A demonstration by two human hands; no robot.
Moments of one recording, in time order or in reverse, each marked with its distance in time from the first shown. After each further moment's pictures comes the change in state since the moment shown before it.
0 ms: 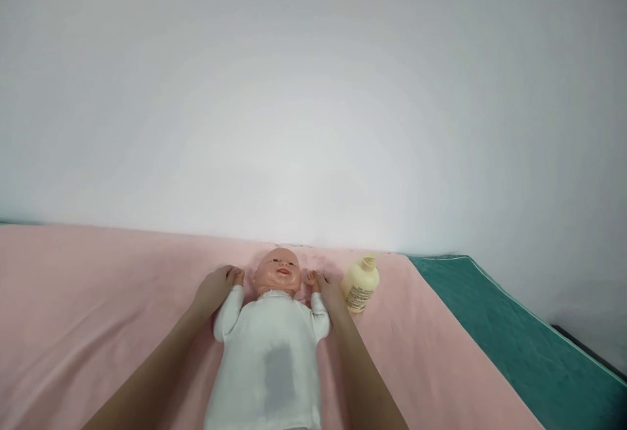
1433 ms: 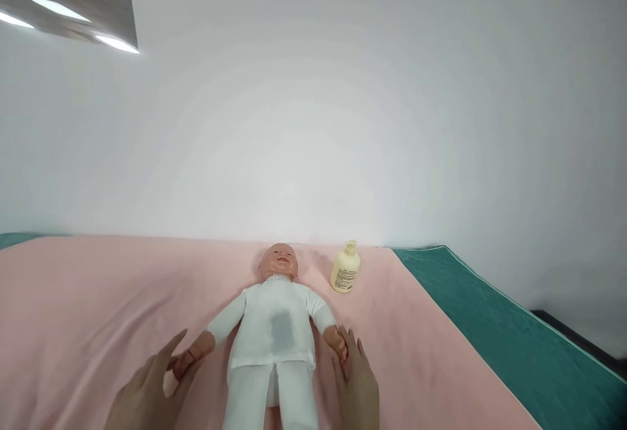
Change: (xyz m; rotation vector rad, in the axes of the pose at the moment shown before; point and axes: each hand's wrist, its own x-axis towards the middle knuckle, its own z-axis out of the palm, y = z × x) left_hand -0.216 -0.018 -0.053 0.027 0.350 -0.198; right_hand -0.223 -0.005 -0.055 -0.438 0.264 -0.044
